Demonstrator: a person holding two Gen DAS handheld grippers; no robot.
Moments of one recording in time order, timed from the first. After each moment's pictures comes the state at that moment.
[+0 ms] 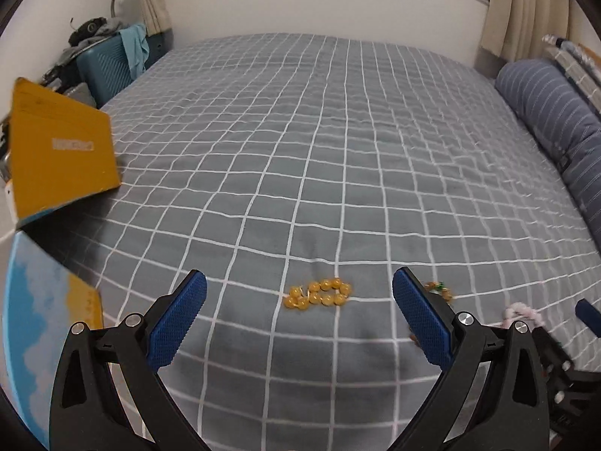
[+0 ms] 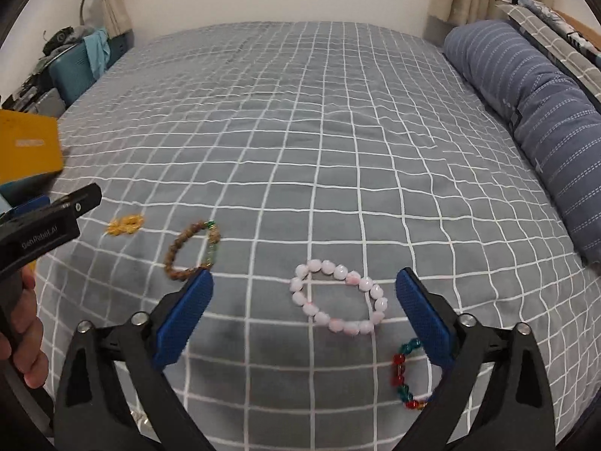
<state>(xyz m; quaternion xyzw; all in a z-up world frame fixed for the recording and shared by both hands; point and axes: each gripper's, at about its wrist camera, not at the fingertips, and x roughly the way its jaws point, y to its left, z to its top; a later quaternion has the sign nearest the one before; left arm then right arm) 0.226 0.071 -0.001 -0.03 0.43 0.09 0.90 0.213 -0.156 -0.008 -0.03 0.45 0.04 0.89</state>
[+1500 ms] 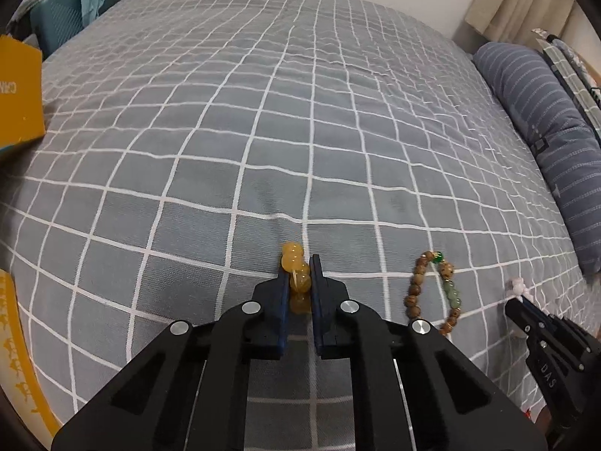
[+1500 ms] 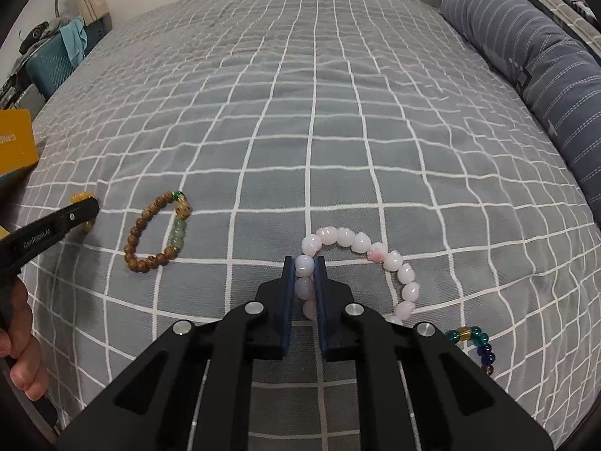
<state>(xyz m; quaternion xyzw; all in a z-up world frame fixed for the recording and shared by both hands) 0.247 0.079 -0.054 -0.09 0.50 -0.01 0.86 0.229 -0.154 -0.045 -0.01 0.50 0.03 0.87</state>
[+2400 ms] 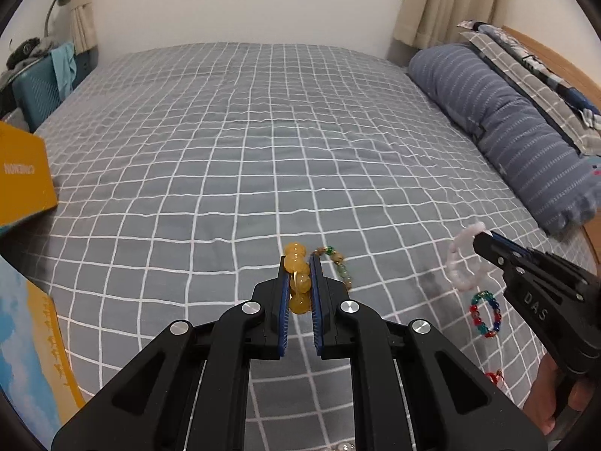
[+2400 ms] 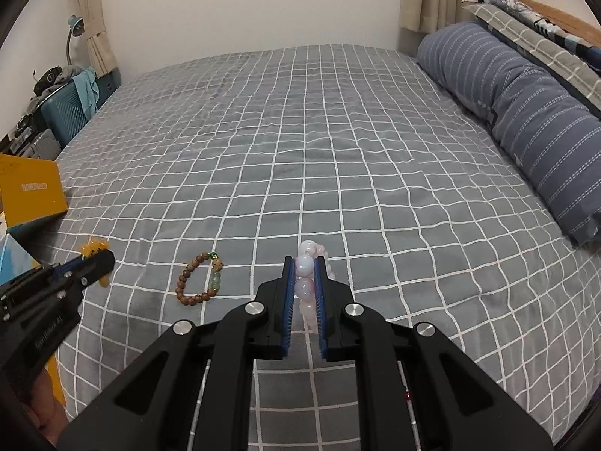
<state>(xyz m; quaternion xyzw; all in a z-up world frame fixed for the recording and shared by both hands) 0.181 0.024 0.029 -0.03 0.41 -0.07 0.91 0.189 -0.168 0.033 0.01 0.40 0.02 0.91</state>
